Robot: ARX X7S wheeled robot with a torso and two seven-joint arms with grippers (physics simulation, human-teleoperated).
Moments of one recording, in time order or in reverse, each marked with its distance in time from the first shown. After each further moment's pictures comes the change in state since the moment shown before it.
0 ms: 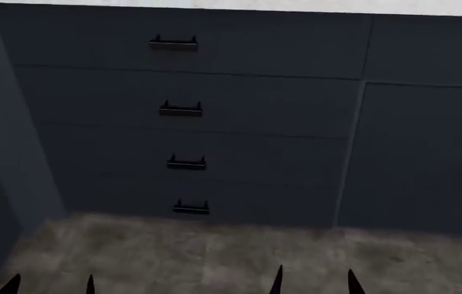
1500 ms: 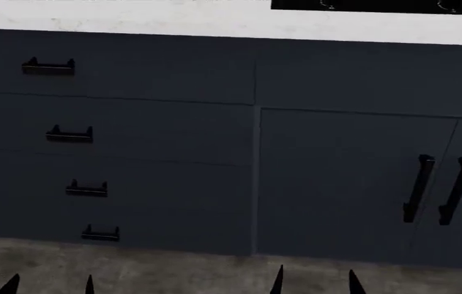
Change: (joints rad) left arm -0.004 -0.012 0.017 -0.004 -0.010 0.009 -0.017; right arm 0.004 0.008 -0.016 0.004 0.006 -0.017 0.018
